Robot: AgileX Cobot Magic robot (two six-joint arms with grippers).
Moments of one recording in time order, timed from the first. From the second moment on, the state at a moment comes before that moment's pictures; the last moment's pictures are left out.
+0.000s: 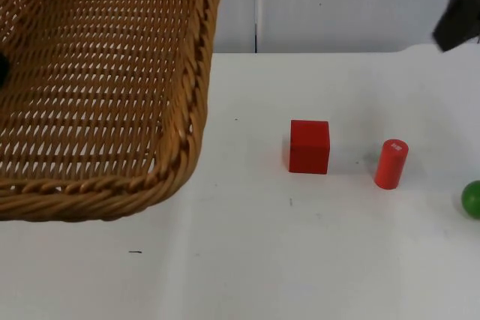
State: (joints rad) right arm 0.33 1.59 -1.20 0.03 0.67 -0.25; left arm 0.06 1.40 -1.10 -0.49 1.22 0.24
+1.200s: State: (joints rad) right arm 0.48 2.16 -1.65 0.08 0.79 -0.65; left arm 0.06 1.40 -1.10 -0.50 1.22 0.24
